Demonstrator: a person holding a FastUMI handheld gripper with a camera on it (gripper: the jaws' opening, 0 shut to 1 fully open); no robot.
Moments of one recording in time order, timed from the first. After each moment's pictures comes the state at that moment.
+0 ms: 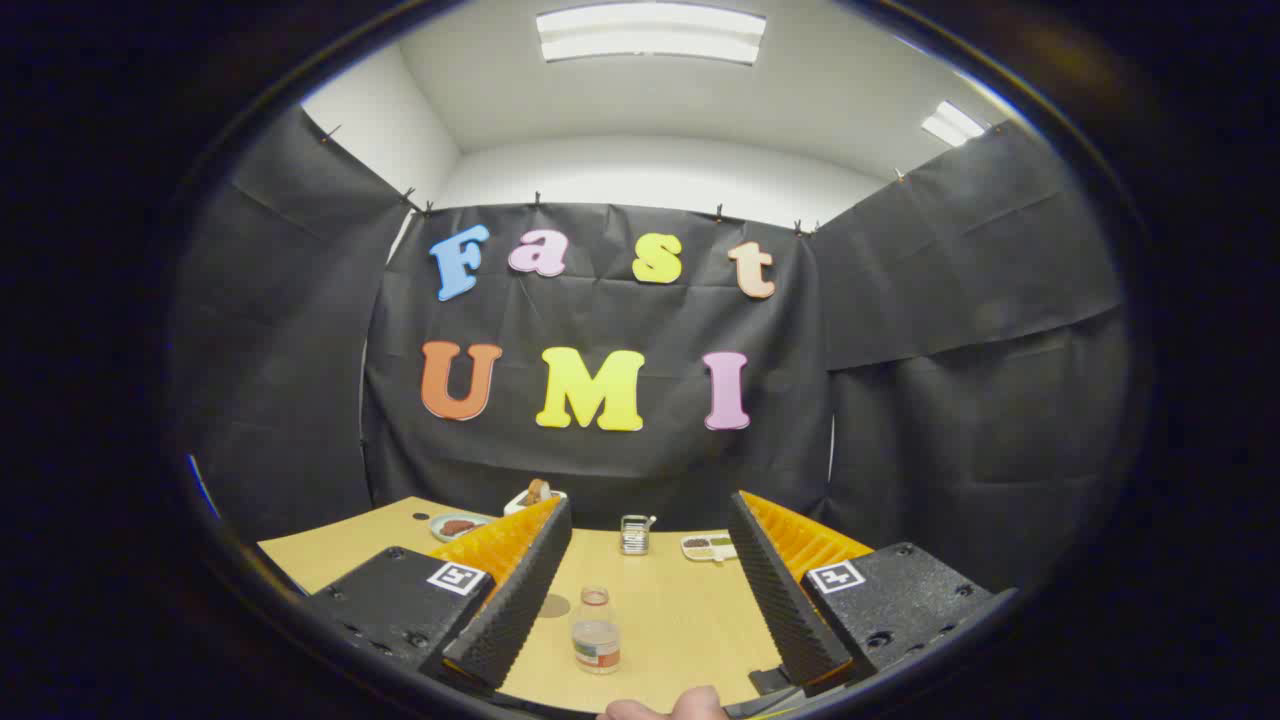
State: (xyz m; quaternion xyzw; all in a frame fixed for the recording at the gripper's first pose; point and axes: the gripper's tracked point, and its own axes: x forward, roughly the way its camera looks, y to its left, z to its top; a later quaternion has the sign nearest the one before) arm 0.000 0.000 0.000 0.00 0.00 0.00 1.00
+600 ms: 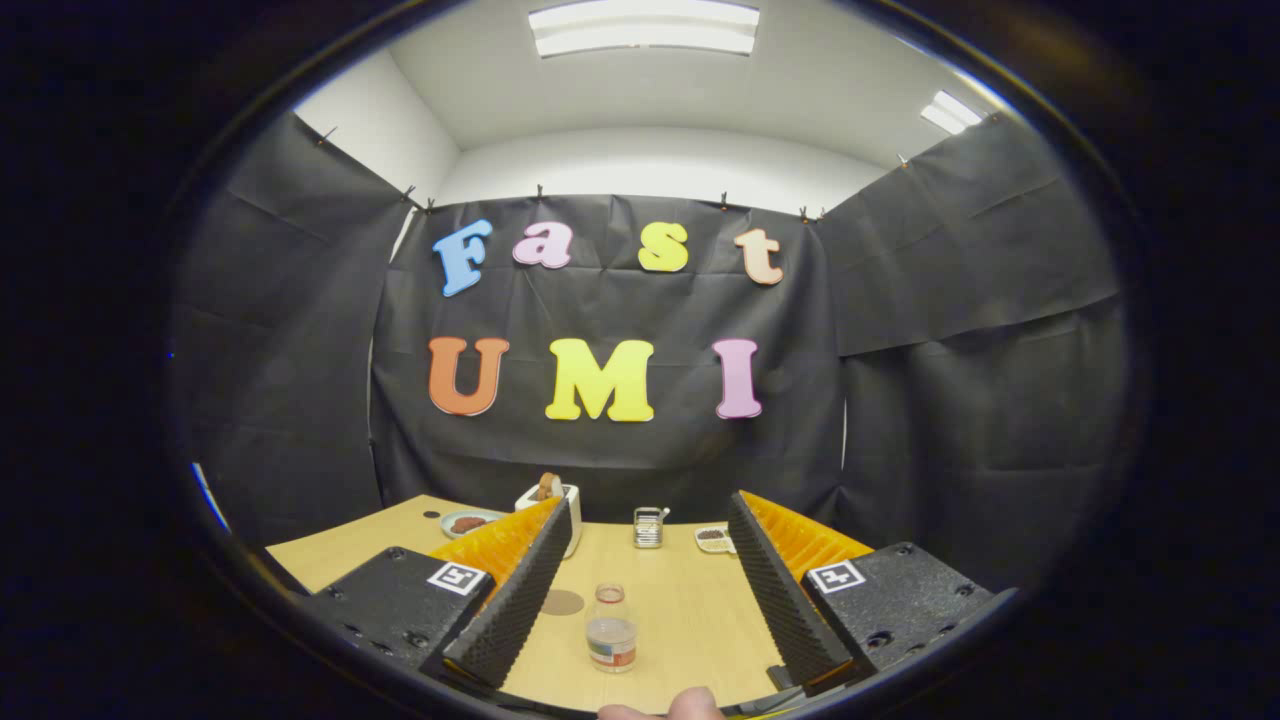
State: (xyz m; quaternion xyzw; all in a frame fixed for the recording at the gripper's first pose) arm 0.008 0.007 -0.008 0.01 0.01 0.01 1.00
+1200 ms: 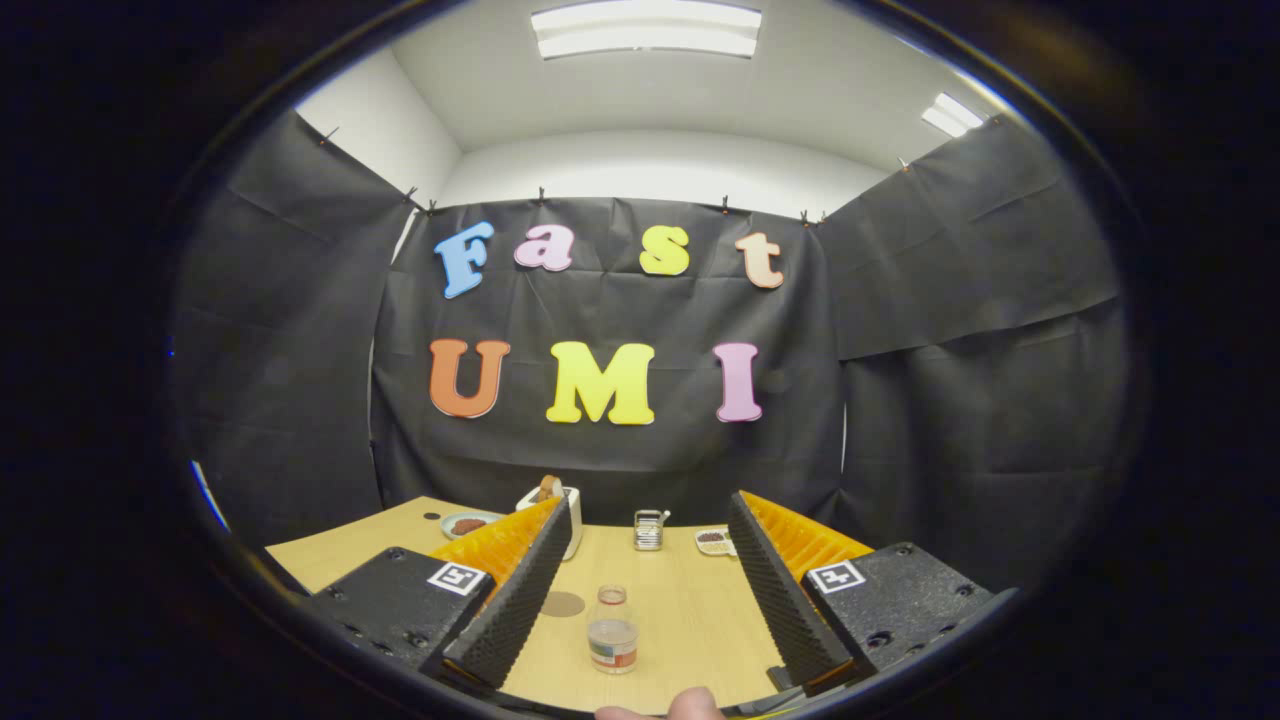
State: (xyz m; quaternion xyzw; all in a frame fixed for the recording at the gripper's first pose) arm 0.006 0.011 -0.006 0.01 0.01 0.01 1.00
